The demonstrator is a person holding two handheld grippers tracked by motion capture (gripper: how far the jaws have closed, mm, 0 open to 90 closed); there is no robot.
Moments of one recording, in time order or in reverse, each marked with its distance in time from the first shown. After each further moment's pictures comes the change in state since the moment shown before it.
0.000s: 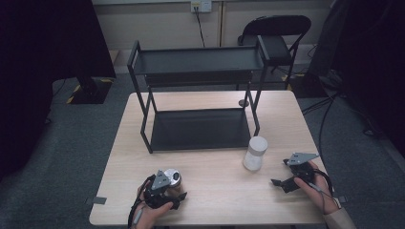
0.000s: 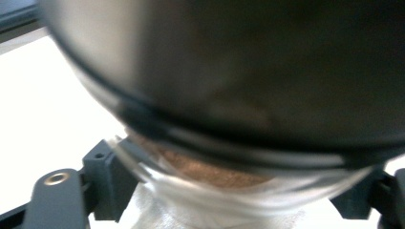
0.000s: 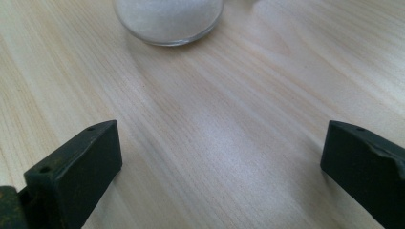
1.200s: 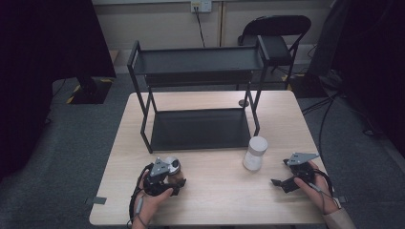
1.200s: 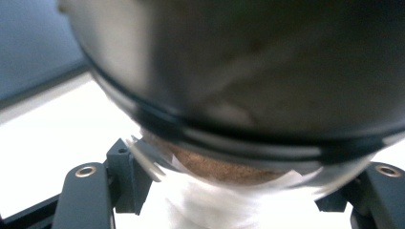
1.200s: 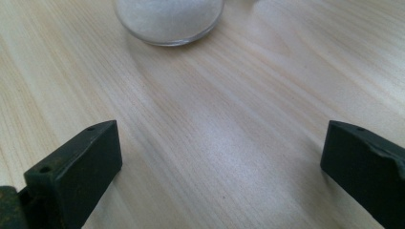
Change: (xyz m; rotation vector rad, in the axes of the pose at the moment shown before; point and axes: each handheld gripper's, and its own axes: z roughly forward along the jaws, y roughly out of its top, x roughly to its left) left arm 0.010 0.042 -0.007 -0.014 0.018 -0.039; right arm 0.000 0.000 0.000 0.000 -0.001 0.001
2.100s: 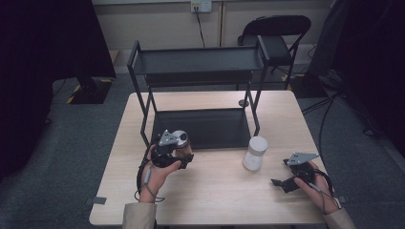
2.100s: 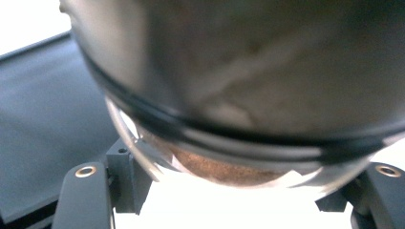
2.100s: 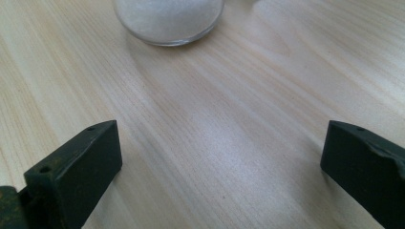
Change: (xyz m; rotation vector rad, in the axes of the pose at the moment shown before) left arm 0.016 0.079 0.008 -0.024 -0.015 0.015; right arm 0.000 0.000 0.000 0.000 0.000 0.000
